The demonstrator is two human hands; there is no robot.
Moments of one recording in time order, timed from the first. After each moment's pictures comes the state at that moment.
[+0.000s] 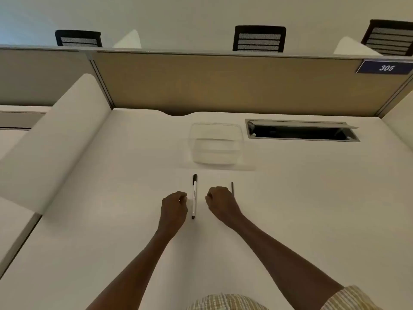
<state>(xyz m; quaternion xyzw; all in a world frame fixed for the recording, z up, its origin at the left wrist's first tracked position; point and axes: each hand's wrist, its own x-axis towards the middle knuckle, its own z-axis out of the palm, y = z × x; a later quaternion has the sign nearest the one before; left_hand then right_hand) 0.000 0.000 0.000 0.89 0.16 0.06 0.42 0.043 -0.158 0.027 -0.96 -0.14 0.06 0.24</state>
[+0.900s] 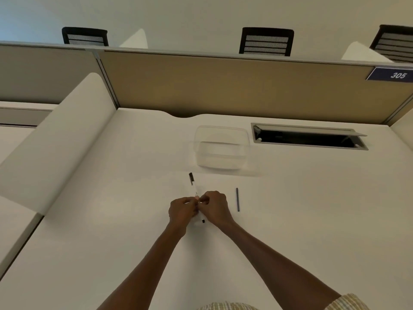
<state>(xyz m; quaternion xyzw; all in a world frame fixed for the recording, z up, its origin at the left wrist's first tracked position) 0.013 -0.011 0.016 0.67 0.32 -0.04 0.67 0.047 -0.127 0.018 -0.90 -0.06 0.11 0.42</state>
